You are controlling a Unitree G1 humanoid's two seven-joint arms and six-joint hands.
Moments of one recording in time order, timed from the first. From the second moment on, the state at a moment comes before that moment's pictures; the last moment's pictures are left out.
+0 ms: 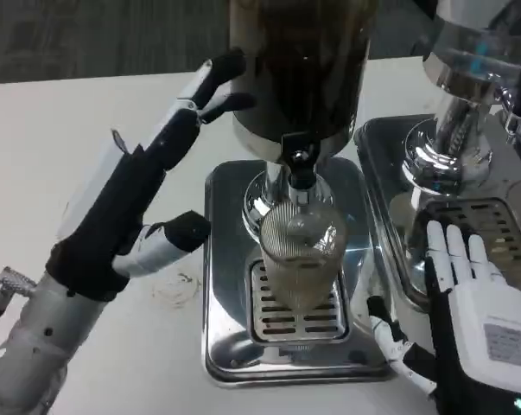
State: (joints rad) left arm -0.17 0.41 -0.14 0.37 -0.13 -1.00 -0.27; right arm 0.36 -0.20 0.35 -0.16 -1.03 0.19 -0.48
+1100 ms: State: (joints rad) left arm -0.23 0.29 -0.15 0.39 -0.10 -0.95 -0.48; right arm 0.36 -0.17 0.36 -0.16 -1.04 0.21 -0.49
